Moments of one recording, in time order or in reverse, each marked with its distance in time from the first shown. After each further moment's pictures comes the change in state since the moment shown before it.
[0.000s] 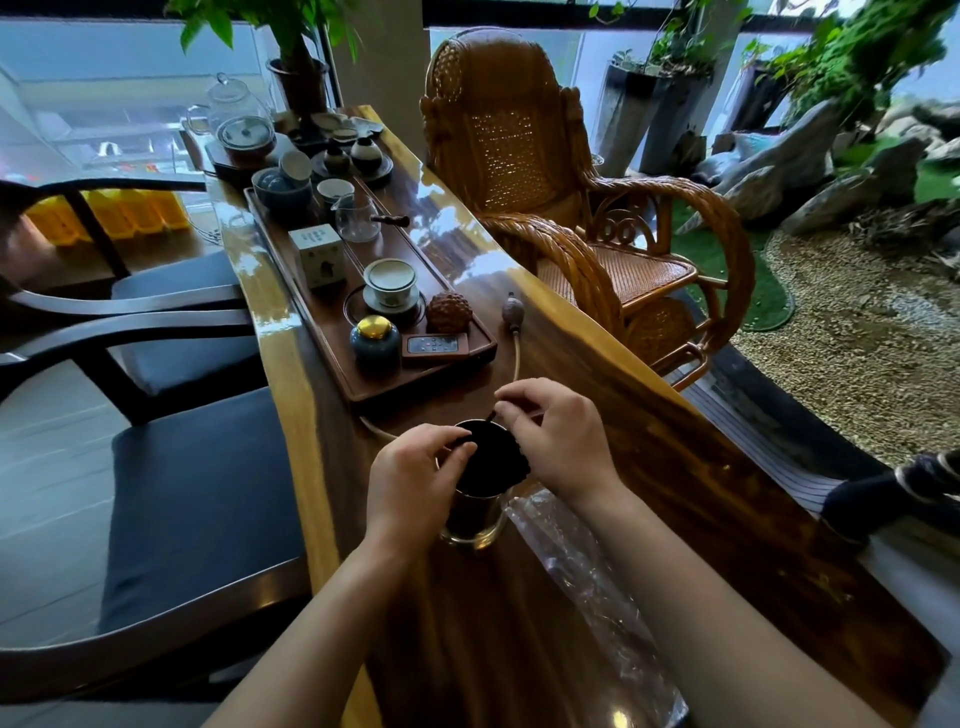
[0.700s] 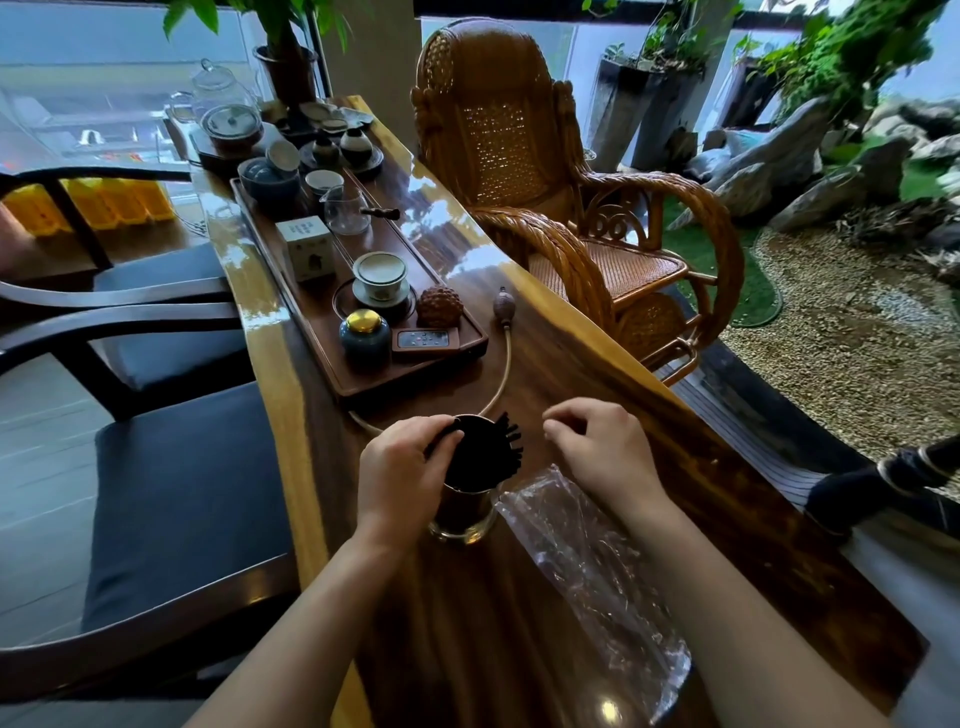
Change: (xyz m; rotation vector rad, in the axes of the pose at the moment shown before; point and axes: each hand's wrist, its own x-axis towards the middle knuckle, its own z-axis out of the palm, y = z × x) left_hand 0.004 -0.003 0.004 0.043 0.044 0.081; right_hand -0.014 0.030 -0.037 -0.109 -0.090 0.258
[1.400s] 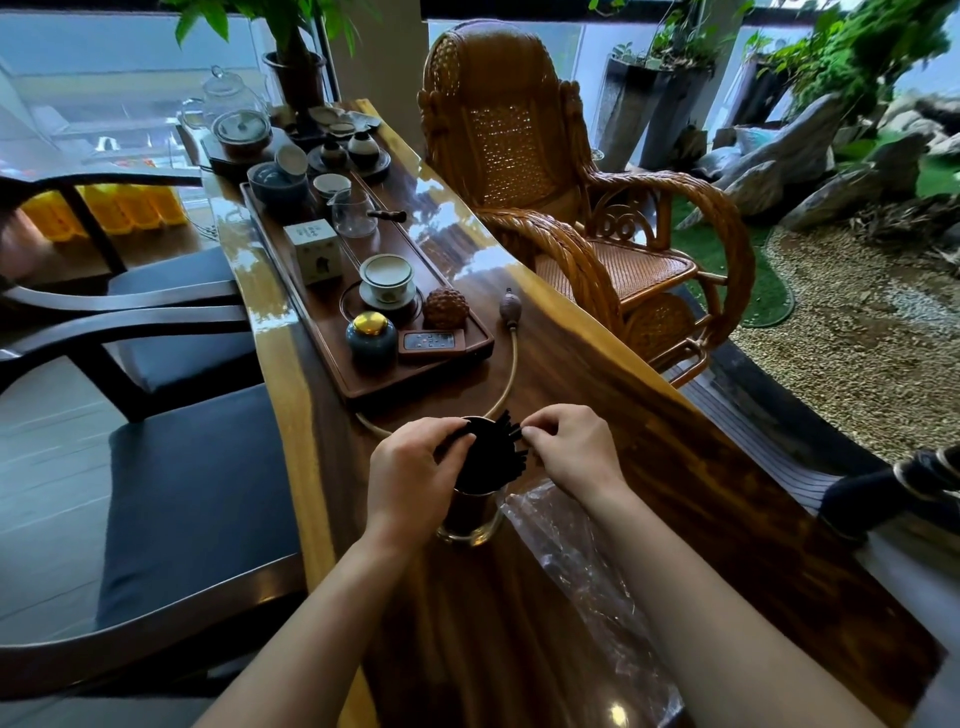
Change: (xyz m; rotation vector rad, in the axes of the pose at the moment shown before) left_hand 0.000 0.007 0.001 -0.028 -0.005 -0.021; right_hand 0.018 0.000 0.040 0.043 -0.042 0.147
